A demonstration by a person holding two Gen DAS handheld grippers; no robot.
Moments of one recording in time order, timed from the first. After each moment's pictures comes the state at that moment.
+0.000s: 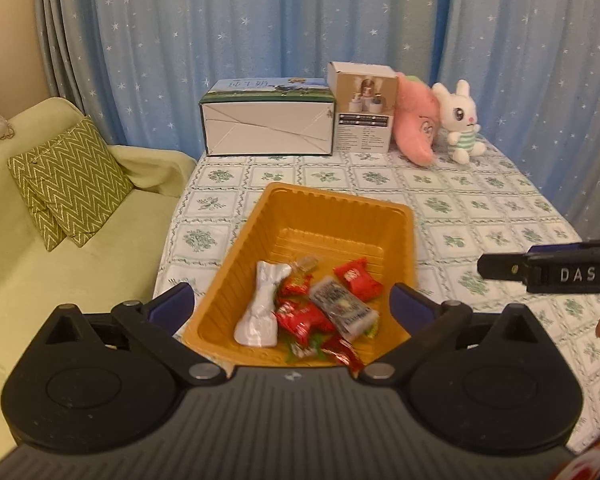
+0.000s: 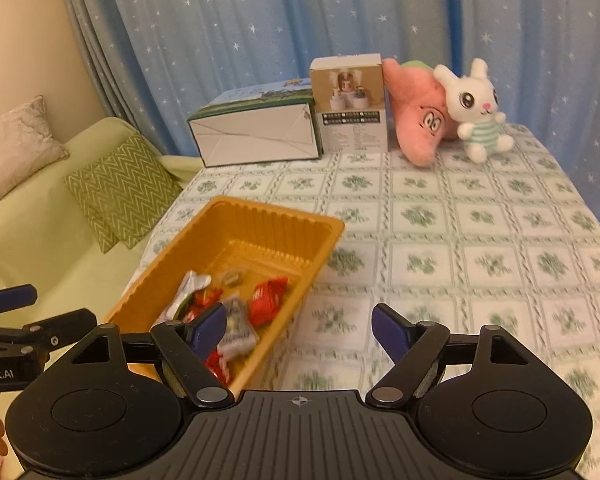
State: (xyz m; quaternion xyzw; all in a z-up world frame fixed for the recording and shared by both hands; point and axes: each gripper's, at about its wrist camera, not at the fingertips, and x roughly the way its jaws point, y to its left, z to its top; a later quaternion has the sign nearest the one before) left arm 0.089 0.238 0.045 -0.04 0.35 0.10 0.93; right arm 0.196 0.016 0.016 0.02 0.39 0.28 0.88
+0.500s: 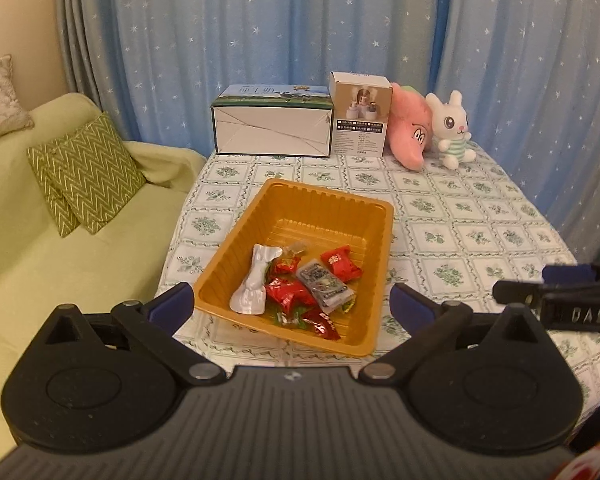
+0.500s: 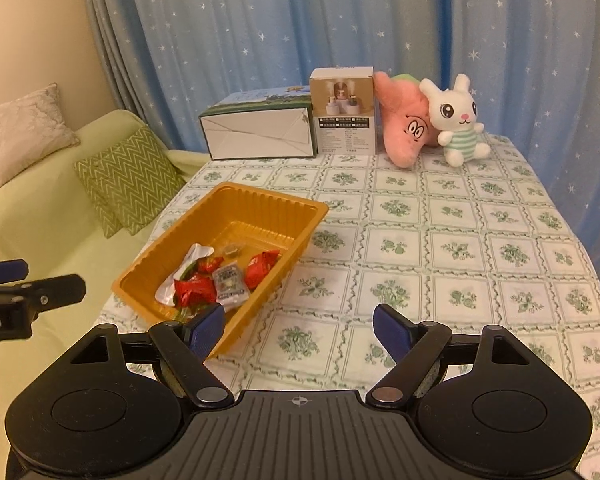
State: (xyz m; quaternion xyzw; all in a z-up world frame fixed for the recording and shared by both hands) left arm 0.042 0.205 0.072 -0.06 0.35 0.13 0.93; right arm 0.136 -0.025 0.036 -0.01 0.37 0.28 0.88
